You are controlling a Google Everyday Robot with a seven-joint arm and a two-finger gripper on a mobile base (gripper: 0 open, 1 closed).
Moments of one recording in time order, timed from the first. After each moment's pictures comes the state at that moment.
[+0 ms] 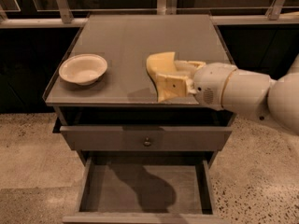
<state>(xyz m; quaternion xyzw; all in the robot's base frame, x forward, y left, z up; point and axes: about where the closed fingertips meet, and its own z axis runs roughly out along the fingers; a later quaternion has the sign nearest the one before) 0.525 -0.069 0.935 -0.29 0.73 0.25 0.57</state>
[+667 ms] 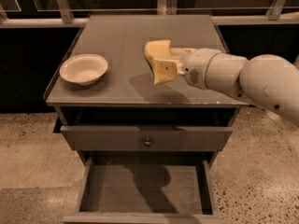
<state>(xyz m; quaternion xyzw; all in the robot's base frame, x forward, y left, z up) 0.599 -0.064 0.930 -0.27 0.73 0.23 0.58</state>
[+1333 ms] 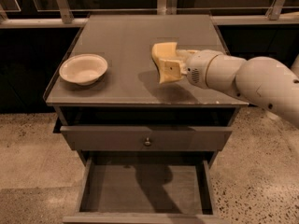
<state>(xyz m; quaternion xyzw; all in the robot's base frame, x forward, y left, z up) 0.623 -0.082 0.913 -0.25 0.75 0.20 0.58</state>
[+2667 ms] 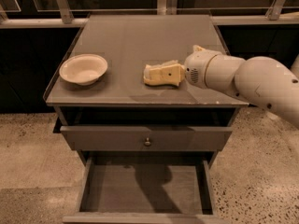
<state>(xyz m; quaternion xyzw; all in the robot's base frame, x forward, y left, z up) 0.623 -0.082 0.913 -0.25 0.75 0.20 0.58</state>
